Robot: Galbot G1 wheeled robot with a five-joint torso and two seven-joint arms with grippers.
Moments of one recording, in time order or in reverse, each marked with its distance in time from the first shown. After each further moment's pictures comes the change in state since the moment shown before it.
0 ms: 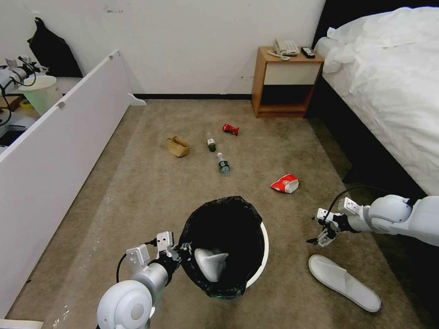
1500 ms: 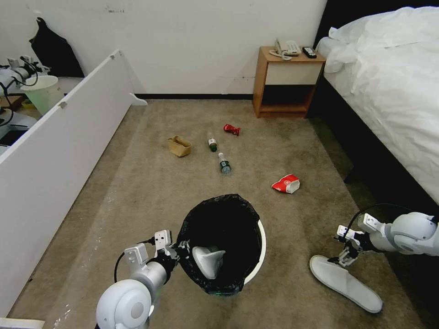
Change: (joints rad) left arm 0.002 -0.010 -0.017 0.002 0.025 -0.005 0.020; right arm 0.093 0.056 -0.205 0.016 0.072 -0.032 0.021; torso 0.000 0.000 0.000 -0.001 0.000
